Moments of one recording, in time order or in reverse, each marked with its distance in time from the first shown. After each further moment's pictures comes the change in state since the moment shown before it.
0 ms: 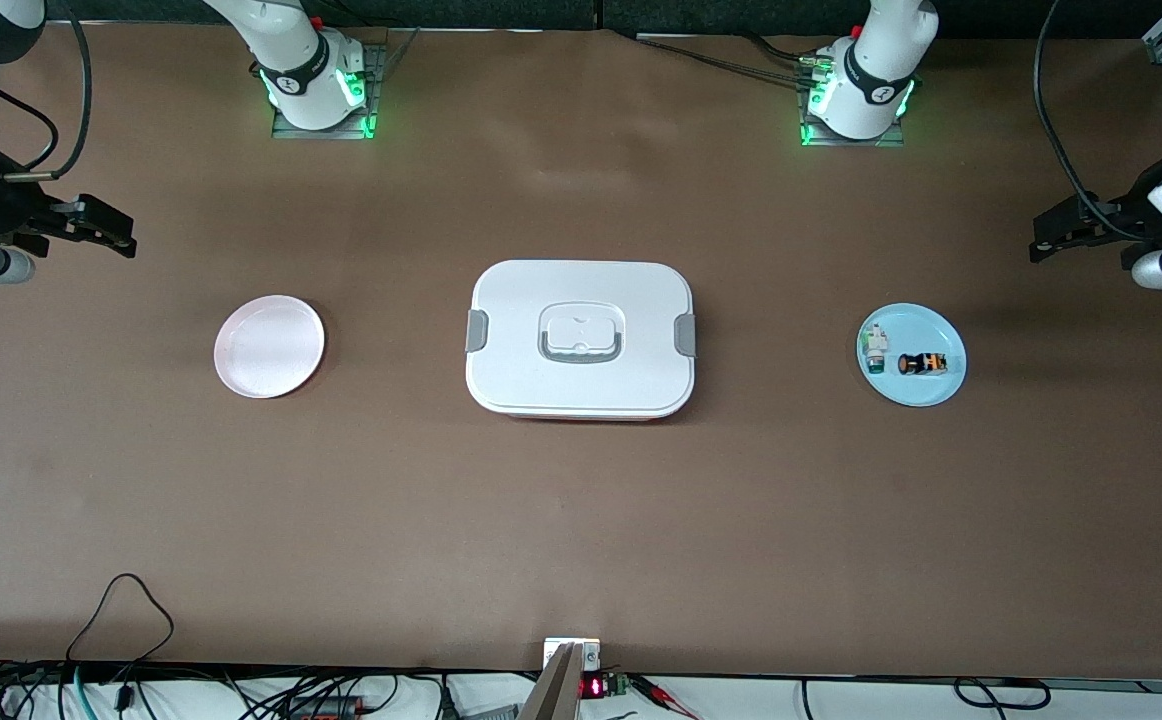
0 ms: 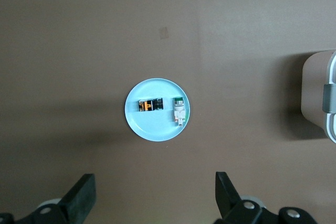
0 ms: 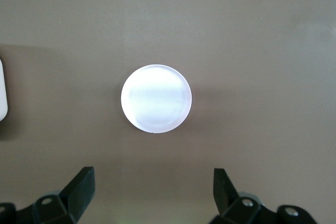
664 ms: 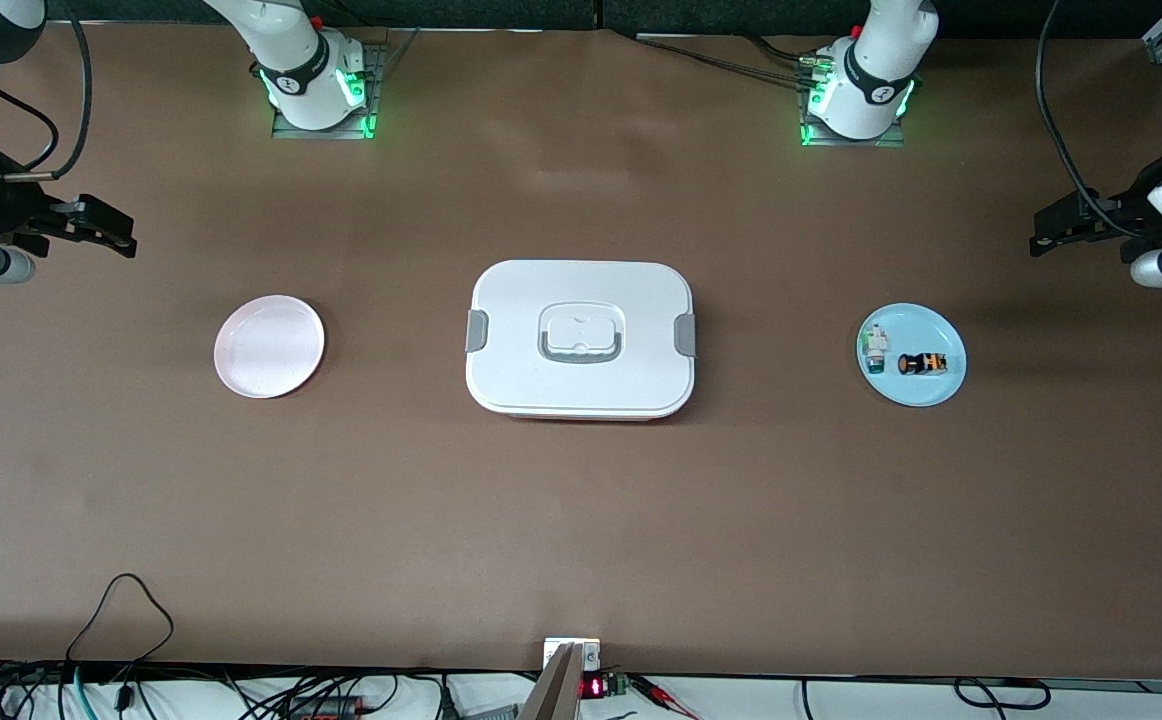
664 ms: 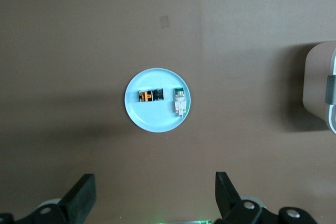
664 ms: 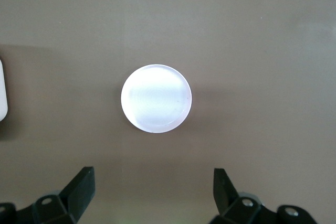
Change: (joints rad) left arm 0.004 0.002 0.003 -0.001 0.000 -0.045 0.002; right arm 0.000 0.000 0.000 0.000 0.000 -0.001 0.002
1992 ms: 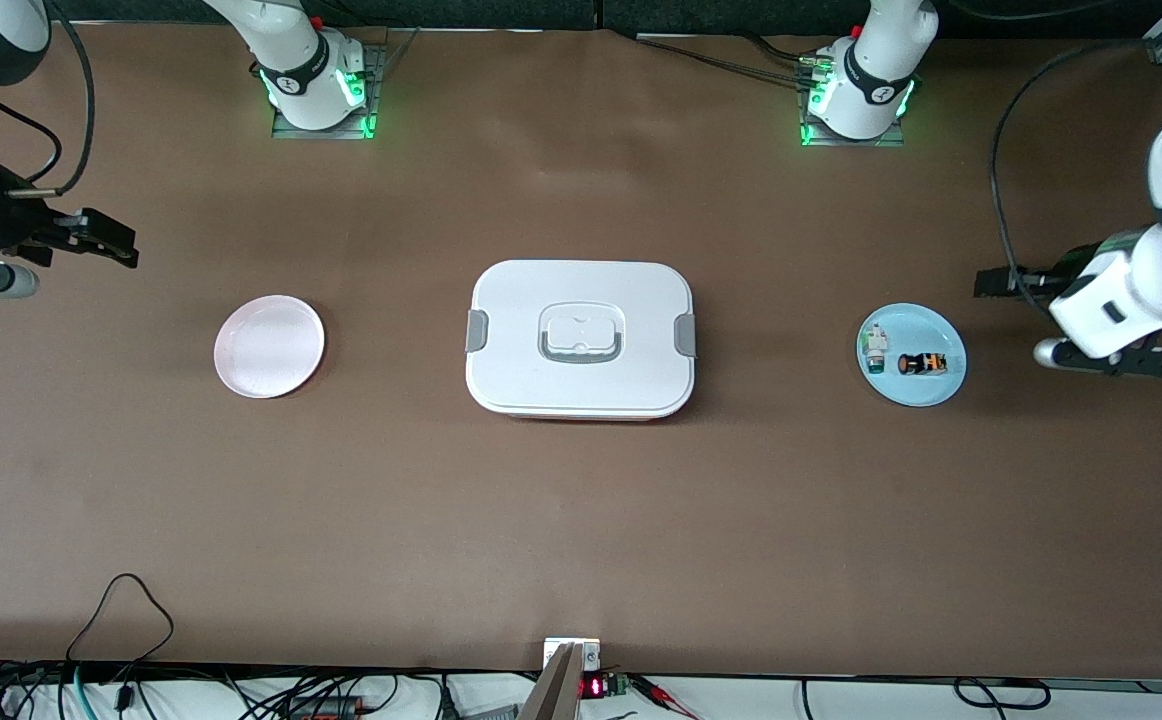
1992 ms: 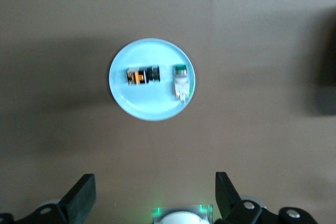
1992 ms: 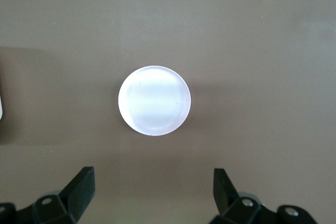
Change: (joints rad) left arm 0.012 0.181 0.000 -0.100 0.001 0.084 0.006; right arm -0.003 0.035 -0.004 0.006 -0.001 0.017 0.001
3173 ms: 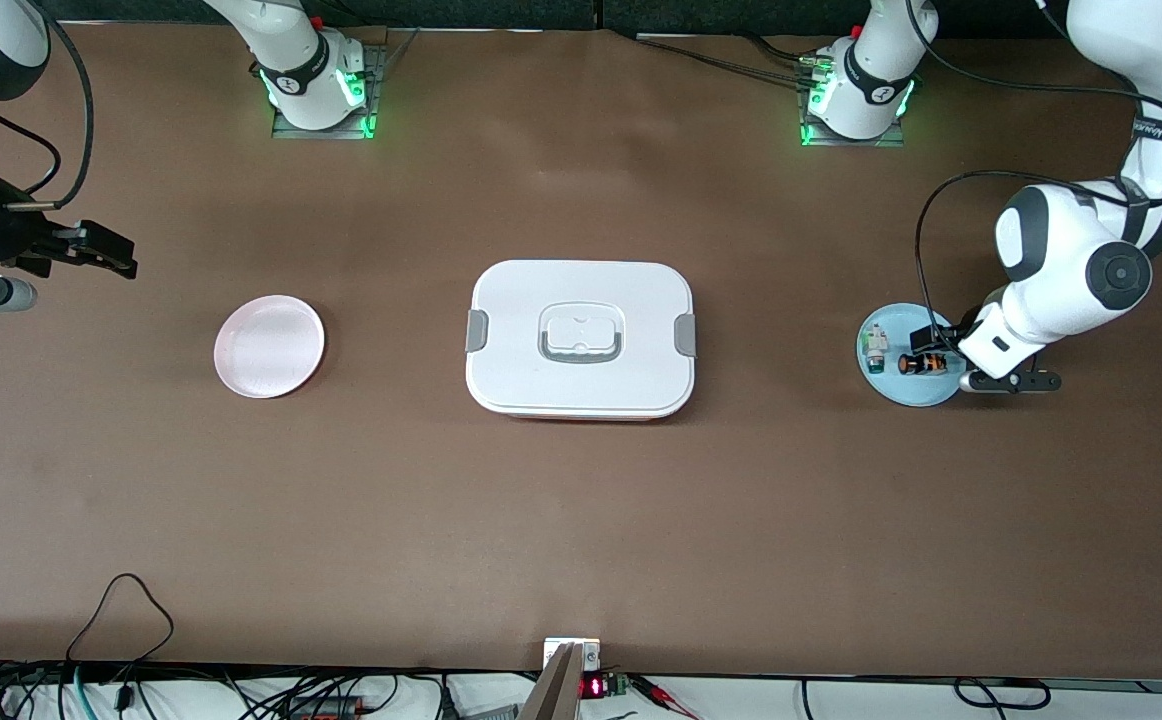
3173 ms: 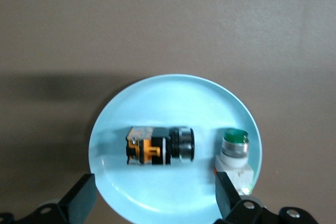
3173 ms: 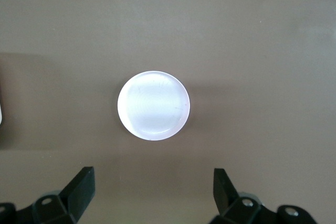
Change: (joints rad) left arm 0.077 0.064 0.007 -0.560 0.003 0.843 -0.013; right arm -0.003 0.024 -0.001 0.029 0.000 0.002 0.000
